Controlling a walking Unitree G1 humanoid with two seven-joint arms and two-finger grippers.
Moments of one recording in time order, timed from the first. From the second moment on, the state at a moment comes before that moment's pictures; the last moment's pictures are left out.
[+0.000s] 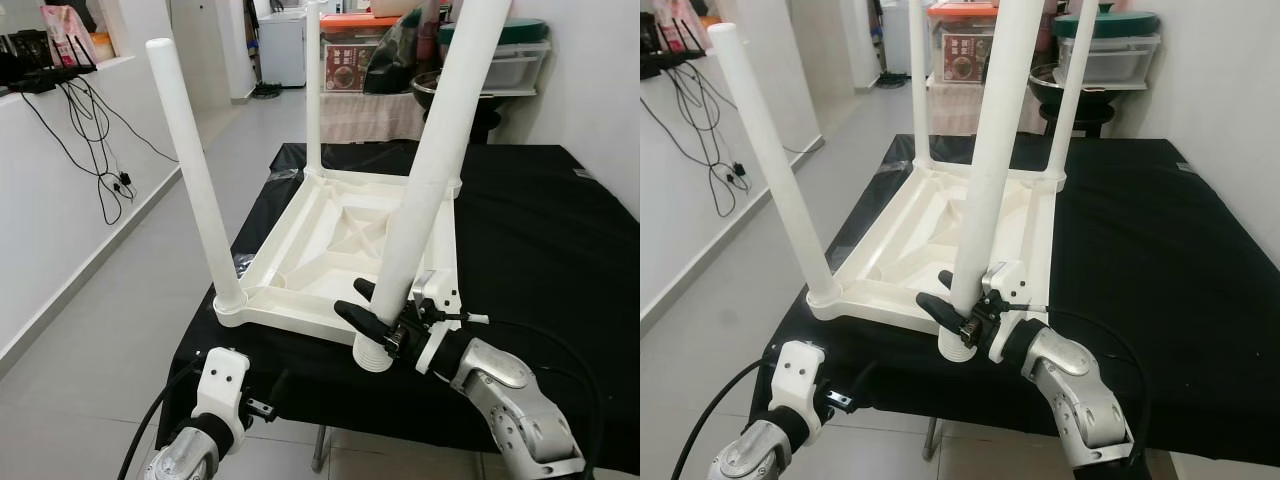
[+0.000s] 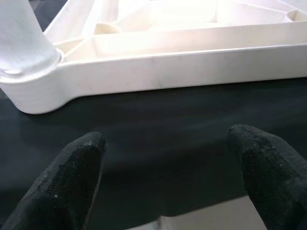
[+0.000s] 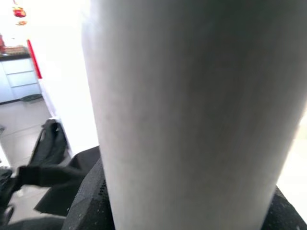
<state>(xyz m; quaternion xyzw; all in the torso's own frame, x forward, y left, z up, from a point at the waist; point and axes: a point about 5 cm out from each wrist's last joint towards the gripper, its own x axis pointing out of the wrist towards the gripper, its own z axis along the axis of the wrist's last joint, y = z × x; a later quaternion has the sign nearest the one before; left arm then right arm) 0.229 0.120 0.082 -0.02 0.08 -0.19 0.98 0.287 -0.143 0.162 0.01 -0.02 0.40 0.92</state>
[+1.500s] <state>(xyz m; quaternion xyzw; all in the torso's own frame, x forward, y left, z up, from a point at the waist) 0.238 0.110 0.072 -0.04 0.07 -0.19 0.98 0.297 -0.124 0.168 0.02 -0.06 0.36 0.93</state>
